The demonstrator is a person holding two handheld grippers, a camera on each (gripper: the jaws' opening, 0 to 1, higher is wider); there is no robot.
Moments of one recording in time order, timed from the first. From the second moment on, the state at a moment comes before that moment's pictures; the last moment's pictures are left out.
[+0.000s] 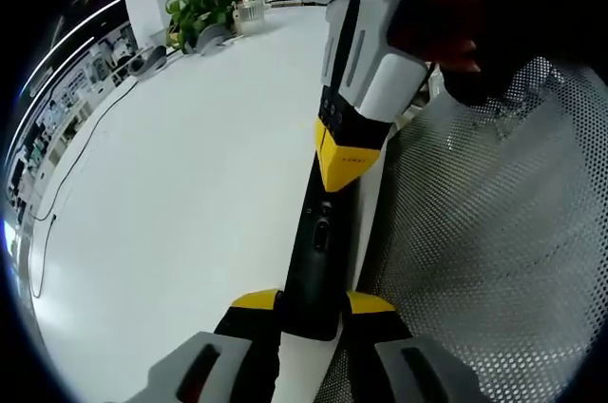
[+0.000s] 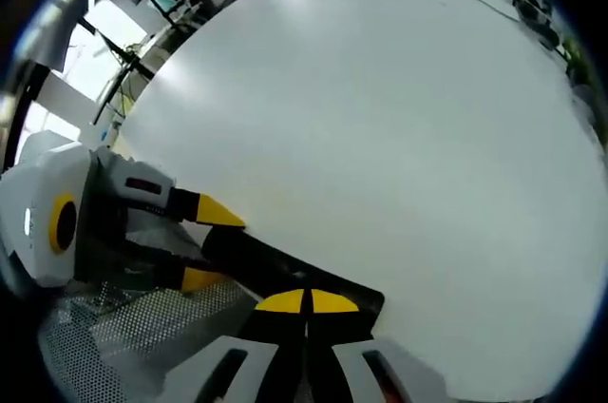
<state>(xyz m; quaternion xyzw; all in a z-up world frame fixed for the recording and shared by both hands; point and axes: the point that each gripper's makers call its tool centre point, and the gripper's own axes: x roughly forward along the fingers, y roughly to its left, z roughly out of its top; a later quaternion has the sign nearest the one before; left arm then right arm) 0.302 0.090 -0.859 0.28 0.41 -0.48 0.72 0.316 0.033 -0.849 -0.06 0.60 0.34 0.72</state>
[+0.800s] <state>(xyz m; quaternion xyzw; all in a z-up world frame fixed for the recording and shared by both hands) 0.302 0.090 -0.859 0.28 0.41 -0.48 0.72 0.316 0.032 -0.851 -0.07 0.60 0.34 0.72</state>
